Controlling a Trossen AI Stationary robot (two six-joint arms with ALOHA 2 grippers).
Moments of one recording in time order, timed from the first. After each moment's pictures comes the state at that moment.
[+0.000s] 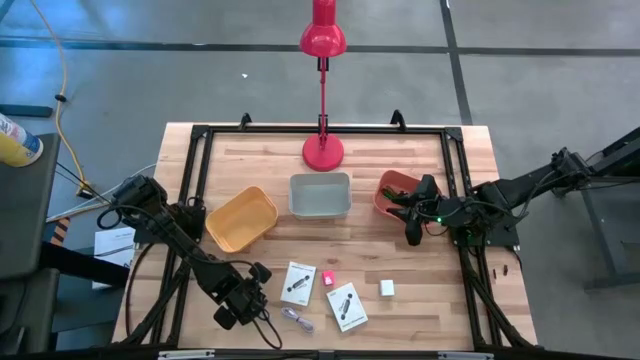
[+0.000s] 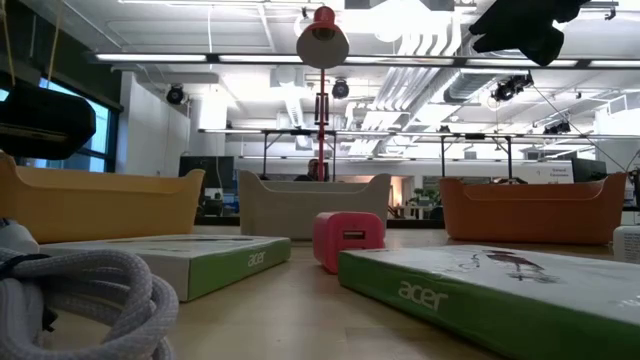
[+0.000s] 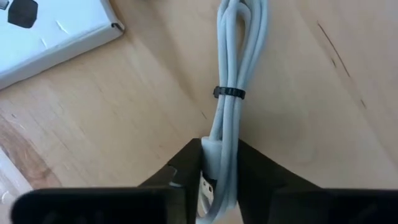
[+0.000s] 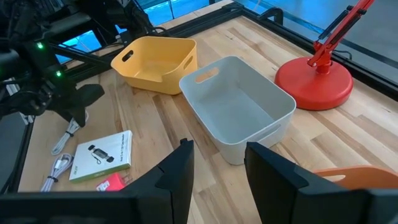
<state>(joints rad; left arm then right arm) -0.66 1.72 0.91 -0.47 -0.06 -0.15 0.38 0.85 0.73 -0.45 0.60 0.60</state>
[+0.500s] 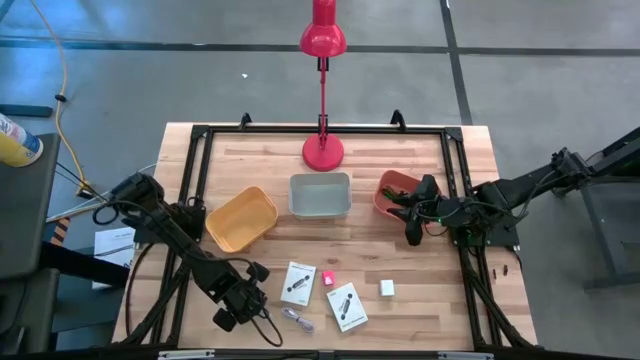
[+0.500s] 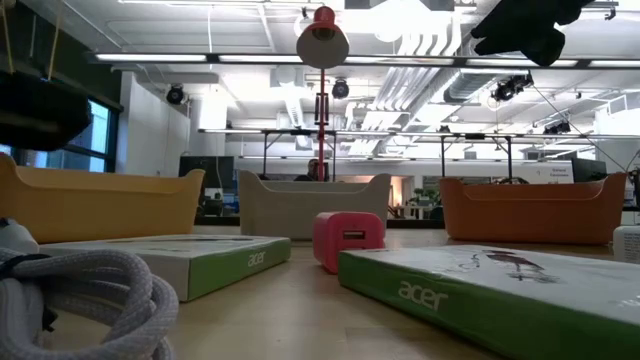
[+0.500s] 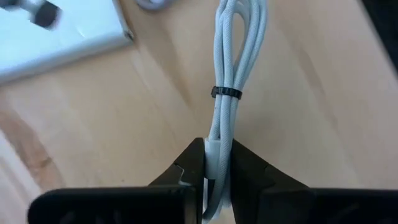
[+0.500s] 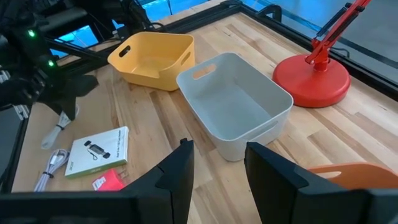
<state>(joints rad) -0.66 1.68 0.90 -0.47 -0.05 -0.24 0.38 0.85 0.73 -0.47 0.60 0.60</state>
